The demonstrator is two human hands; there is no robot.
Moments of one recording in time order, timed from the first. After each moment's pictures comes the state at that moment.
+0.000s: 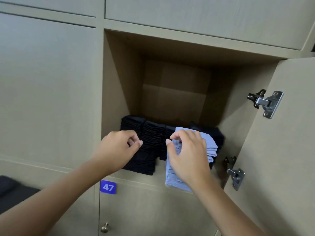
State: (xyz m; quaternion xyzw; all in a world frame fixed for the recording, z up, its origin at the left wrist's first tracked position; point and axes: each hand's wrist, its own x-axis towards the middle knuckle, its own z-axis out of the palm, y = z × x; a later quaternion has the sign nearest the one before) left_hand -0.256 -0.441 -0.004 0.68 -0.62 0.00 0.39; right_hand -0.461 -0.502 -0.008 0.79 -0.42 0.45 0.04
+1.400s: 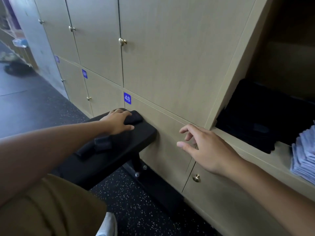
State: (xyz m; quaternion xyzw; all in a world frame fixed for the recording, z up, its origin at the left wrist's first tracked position) left_hand 0.025 -0.265 -0.149 0.91 -0.41 -0.06 0.09; right_hand -0.296 -0.419 -0.085 0.97 -0.18 0.09 -0.16
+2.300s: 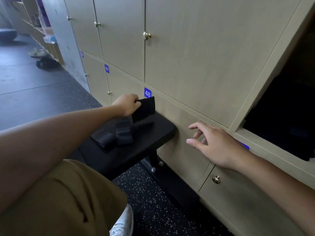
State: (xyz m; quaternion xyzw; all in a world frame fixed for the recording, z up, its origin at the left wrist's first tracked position) left_hand 0.051 -0.249 -0.117 0.91 -0.35 -0.03 0.21; right_hand -0.255 -0.417 -0.102 0.97 -0.16 0.06 -0.20
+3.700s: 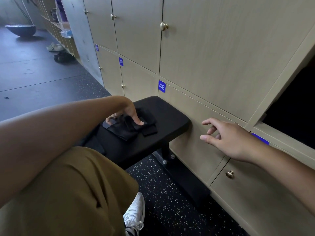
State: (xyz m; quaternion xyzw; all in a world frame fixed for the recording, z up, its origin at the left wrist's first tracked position) left_hand 0.061 -0.207 -0.123 0.91 -0.05 -0.40 0.05; right_hand -0.248 -0.412 -0.105 0.97 -0.16 0.02 -0.19
